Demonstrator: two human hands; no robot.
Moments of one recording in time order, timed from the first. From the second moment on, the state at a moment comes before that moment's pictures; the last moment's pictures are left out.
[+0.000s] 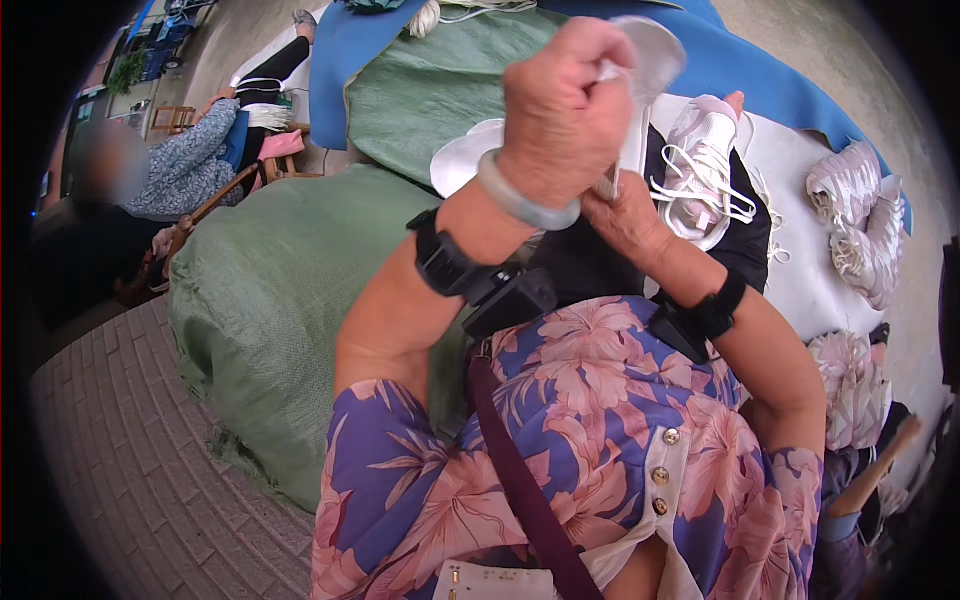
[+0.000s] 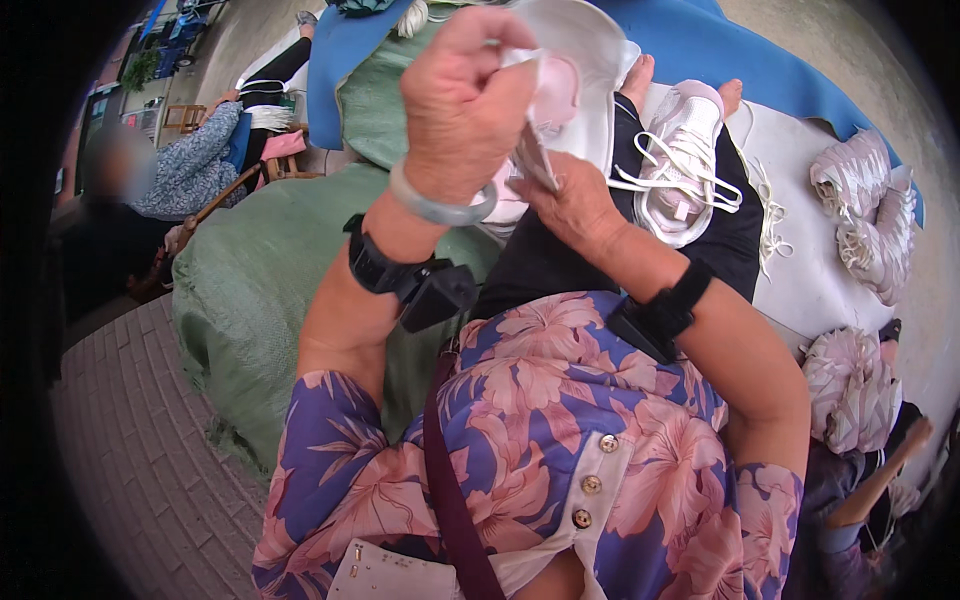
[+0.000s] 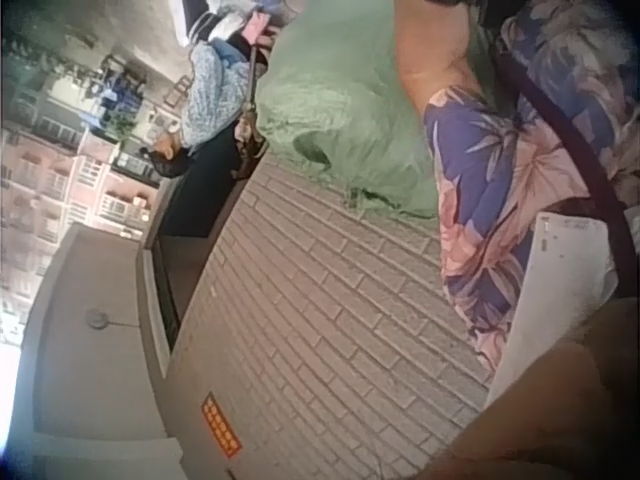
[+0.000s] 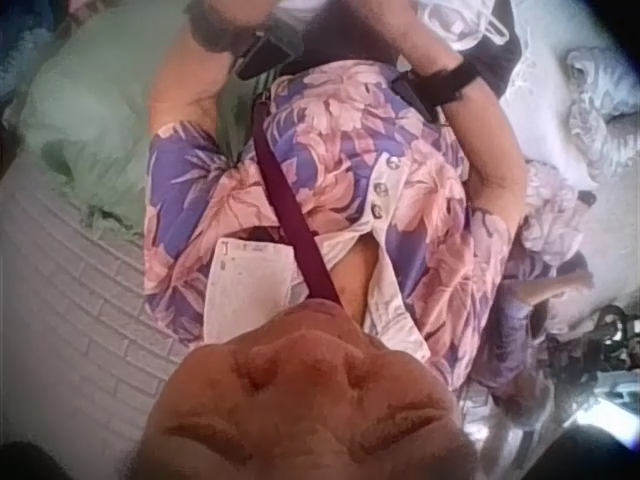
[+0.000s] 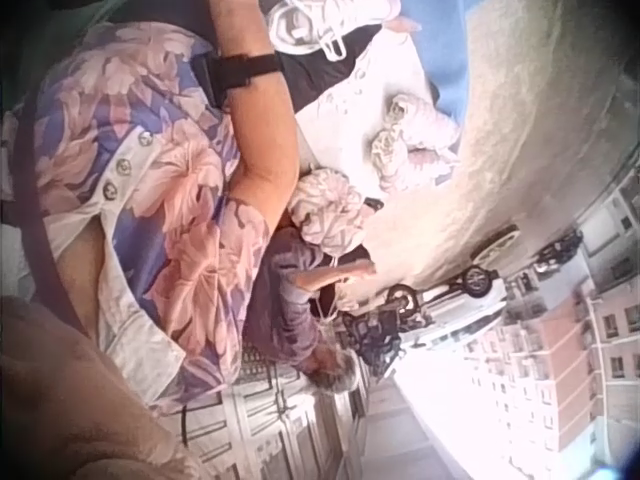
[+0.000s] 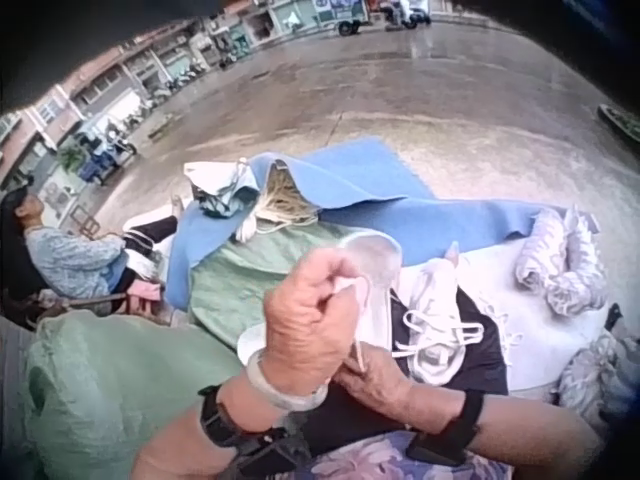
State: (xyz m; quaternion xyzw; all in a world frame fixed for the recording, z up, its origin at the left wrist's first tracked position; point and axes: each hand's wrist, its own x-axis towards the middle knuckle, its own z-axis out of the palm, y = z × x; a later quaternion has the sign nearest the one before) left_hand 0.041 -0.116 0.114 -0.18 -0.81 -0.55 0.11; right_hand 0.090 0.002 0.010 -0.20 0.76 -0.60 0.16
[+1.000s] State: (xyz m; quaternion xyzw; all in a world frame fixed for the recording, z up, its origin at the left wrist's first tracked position) left_hand 0.081 -0.155 0.012 -0.24 -0.83 -0.46 -0.21; right_hand 0.087 0.116 0.007 0.09 0.46 -0.85 0.23
